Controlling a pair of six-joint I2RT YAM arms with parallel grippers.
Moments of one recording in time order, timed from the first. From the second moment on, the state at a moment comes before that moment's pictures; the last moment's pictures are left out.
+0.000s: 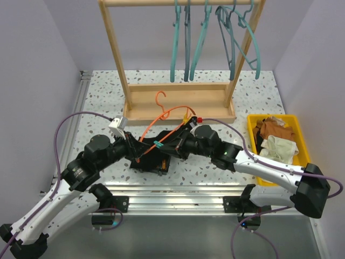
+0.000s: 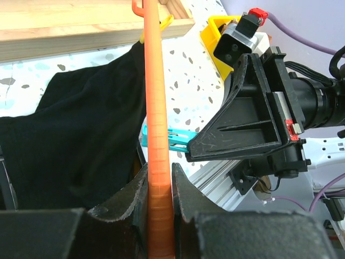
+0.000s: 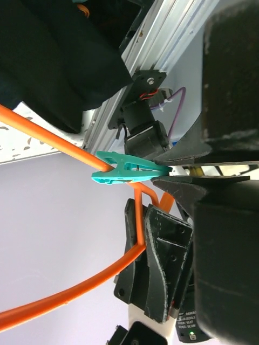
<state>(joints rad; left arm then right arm) -0.70 0.56 0.70 -0.44 0.09 -0.63 0.96 1.18 0.77 0.01 -0.15 1.58</state>
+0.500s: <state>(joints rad) -0.70 0.56 0.79 -0.61 -0.10 -0.60 0.96 1.03 0.74 0.00 -0.15 1.50</state>
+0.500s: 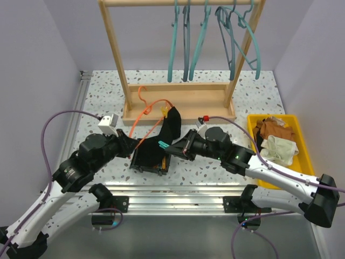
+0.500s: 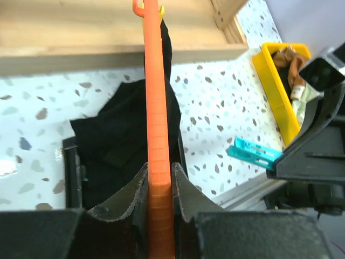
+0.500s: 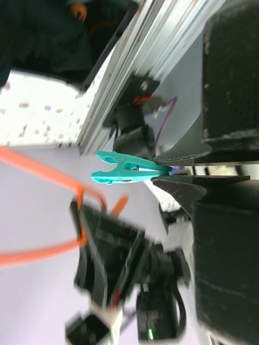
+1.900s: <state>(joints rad) -0.70 0.47 1.06 -0.86 -0.17 -0.52 0.98 1.33 1.00 -0.48 -0.14 1.04</state>
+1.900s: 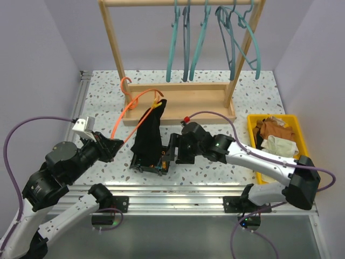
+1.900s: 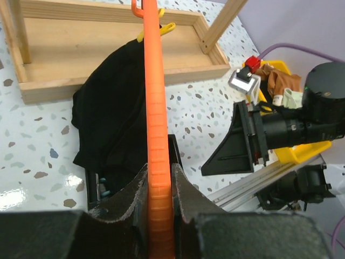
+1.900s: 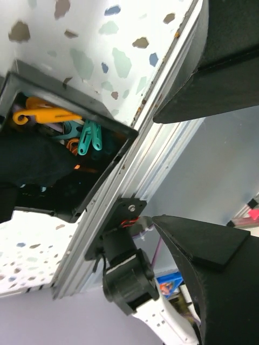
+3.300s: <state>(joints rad) -0.70 0.54 0.92 -0.76 0.24 -0.48 0.69 0.96 0.50 0.05 0.03 1.59</state>
